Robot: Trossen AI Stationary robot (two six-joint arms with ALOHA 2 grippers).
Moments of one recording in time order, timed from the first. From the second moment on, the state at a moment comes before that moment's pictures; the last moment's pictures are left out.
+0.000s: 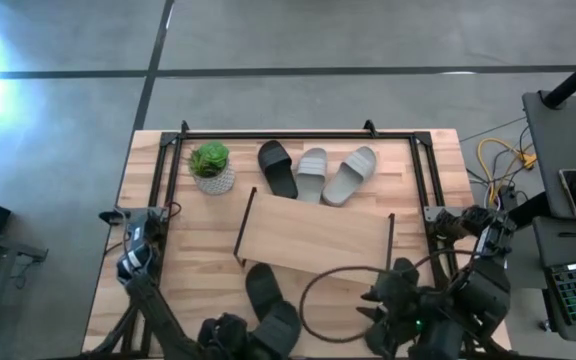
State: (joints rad) left arm -0.92 2.22 2.19 -1.39 -0.66 -2.13; right arm 0.91 1.91 2.35 -1.57 0.63 1.34
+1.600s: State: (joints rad) left arm -0.56 2.22 1.90 -1.06 -0.44 -2.12; right arm 1.10 1.72 2.30 -1.57 0.63 1.04
